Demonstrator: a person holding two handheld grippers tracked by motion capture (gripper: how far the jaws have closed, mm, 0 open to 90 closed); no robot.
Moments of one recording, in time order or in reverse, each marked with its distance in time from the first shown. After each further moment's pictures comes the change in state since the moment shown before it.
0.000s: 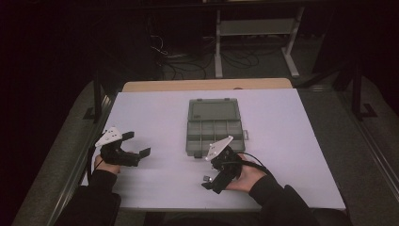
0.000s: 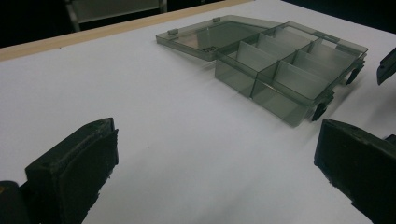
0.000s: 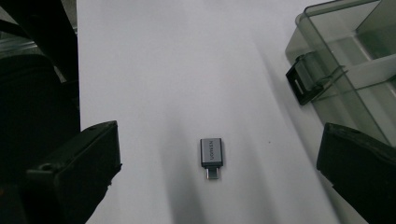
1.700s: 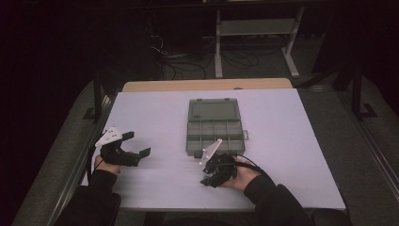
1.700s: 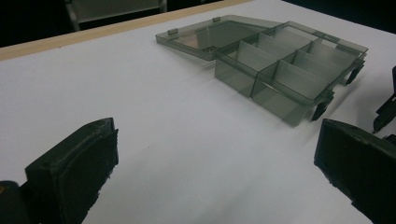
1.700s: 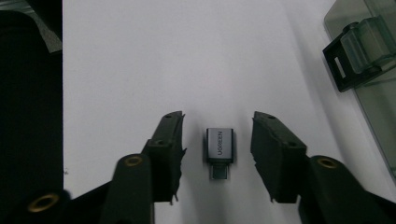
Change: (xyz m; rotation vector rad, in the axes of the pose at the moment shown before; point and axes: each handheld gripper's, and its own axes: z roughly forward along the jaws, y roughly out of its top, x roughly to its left) left arm 0.000 0.000 0.000 0.002 -0.001 0.001; right arm -0.004 0.000 0.026 0.120 0.047 -0.044
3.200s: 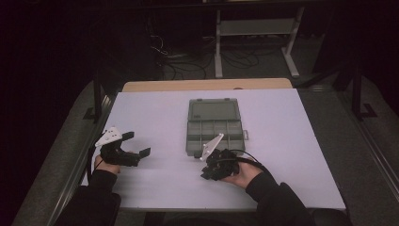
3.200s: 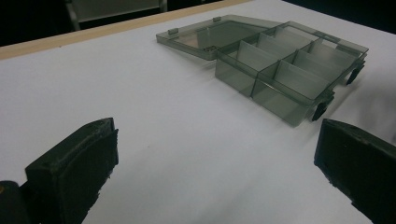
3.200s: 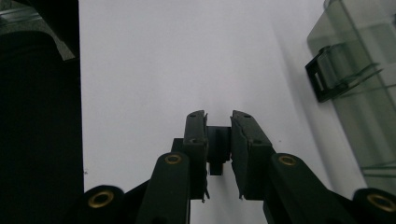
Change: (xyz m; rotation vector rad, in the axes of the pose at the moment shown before) left arm 0.000 0.000 0.000 0.001 0.002 -0.004; right arm -0.002 0.010 -0.019 -0.015 0.006 0.004
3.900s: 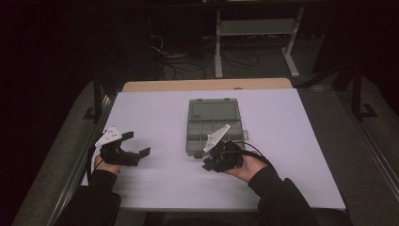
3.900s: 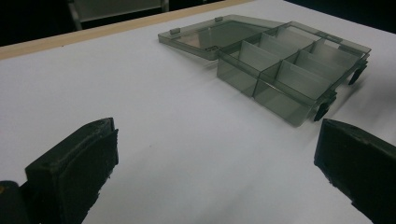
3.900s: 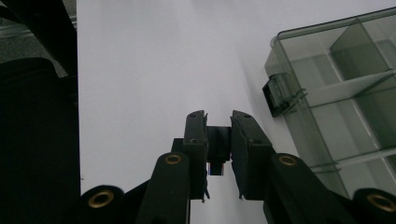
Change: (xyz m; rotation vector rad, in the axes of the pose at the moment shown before) left arm 0.000 0.000 0.000 0.000 0.006 -0.005; right arm -0.008 0.007 -0.026 -0.058 -0.043 0.006
